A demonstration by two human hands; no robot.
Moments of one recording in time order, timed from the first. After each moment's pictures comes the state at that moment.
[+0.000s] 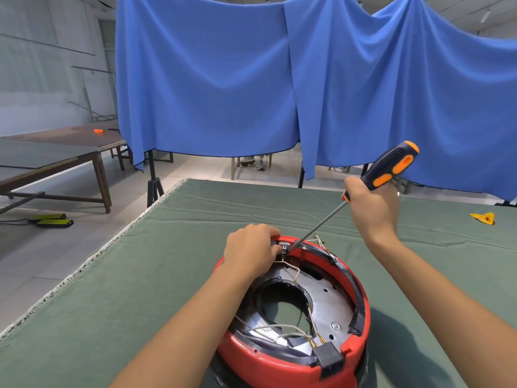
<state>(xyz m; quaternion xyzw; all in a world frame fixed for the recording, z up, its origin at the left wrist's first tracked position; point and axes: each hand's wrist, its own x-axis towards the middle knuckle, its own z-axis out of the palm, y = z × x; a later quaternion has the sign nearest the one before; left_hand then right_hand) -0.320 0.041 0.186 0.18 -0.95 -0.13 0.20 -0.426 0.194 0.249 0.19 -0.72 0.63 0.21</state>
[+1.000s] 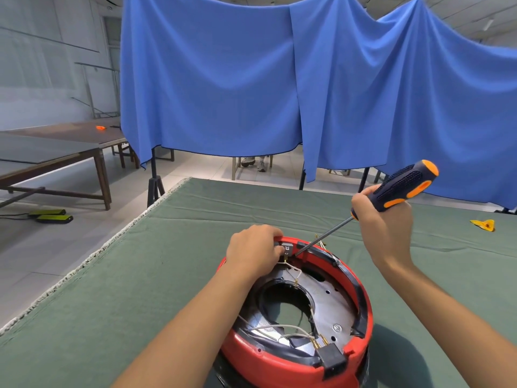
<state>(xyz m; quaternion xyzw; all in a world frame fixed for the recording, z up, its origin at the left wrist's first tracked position) -0.320 0.038 0.183 0.17 -0.95 -0.14 0.20 -0.402 0.211 0.238 0.27 -0.67 0.66 0.20</state>
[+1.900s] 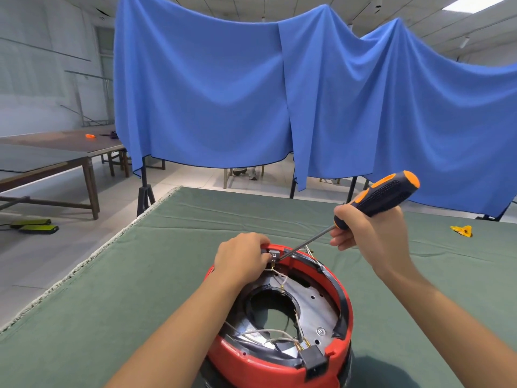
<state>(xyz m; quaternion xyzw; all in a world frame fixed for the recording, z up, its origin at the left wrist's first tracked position) -0.321 0.040 0.183 0.19 -0.95 -0.15 0.20 -0.374 0.232 0.264 0.27 -0.70 0.65 0.10</state>
